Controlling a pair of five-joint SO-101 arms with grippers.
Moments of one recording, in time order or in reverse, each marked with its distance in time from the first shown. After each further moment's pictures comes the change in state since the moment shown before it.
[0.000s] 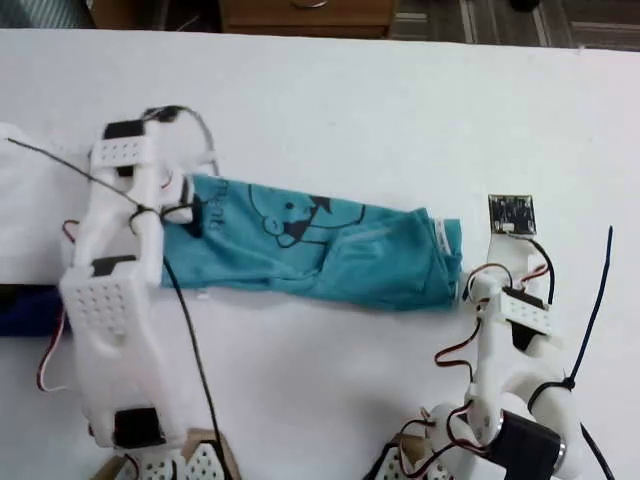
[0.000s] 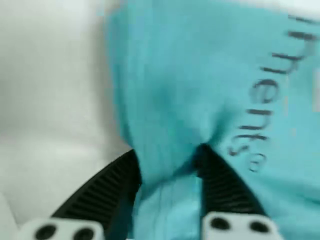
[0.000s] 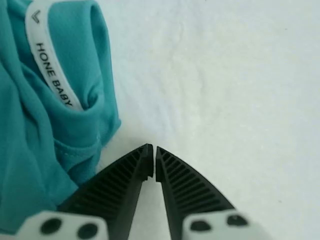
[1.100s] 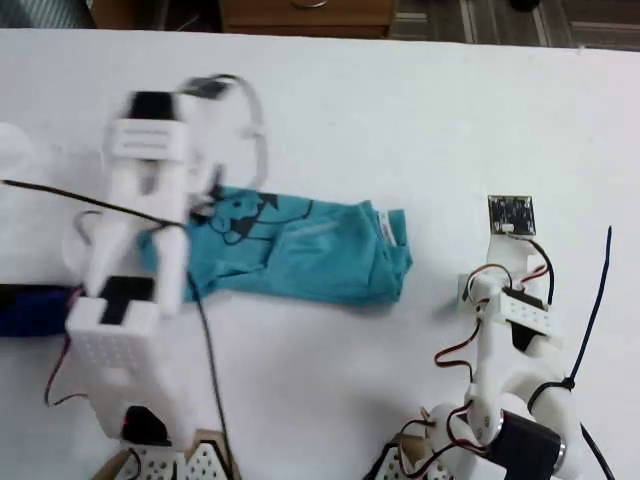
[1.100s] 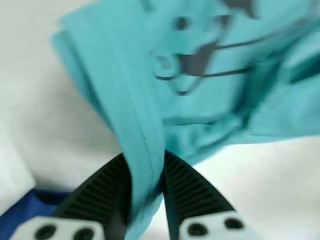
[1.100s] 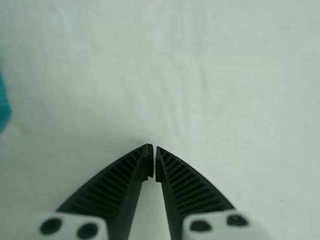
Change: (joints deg) left arm 14.1 -24.7 3.7 13.6 -0.5; right arm 0.0 0.0 0.2 0.0 0.0
